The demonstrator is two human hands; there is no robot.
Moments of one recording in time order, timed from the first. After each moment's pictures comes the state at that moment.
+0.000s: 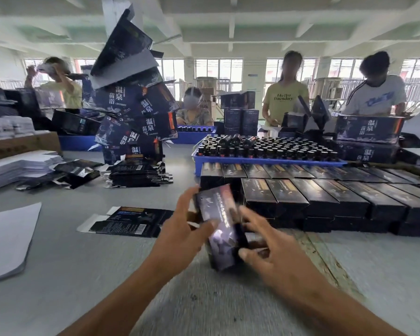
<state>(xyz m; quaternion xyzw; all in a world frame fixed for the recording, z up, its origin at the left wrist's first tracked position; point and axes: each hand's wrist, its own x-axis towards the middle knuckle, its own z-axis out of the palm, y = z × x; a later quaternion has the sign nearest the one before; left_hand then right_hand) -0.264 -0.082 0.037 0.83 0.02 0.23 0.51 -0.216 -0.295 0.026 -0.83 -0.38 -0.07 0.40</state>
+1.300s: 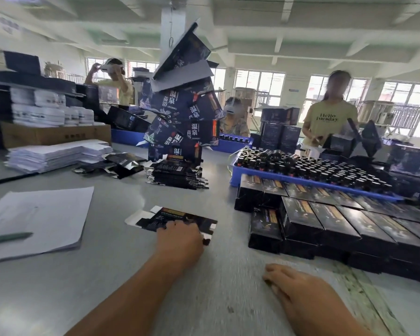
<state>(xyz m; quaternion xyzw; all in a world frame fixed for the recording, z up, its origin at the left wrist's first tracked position) -0.246 -0.007 0.014 0.96 0.28 0.04 0.06 -0.204 -0.269 0.014 -0.91 -0.41 -0.04 0.05</state>
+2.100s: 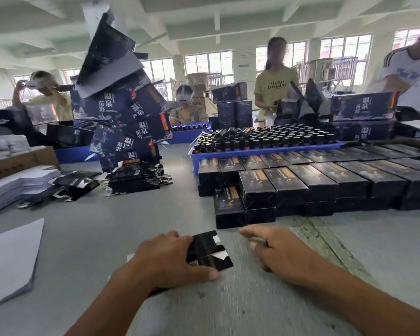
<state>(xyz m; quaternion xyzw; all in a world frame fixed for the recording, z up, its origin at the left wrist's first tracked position) -0.272 -0.055 0.041 0.99 0.09 -0.08 0.02 -0.196 -0.292 0.017 -0.88 -0.31 0.04 0.36</state>
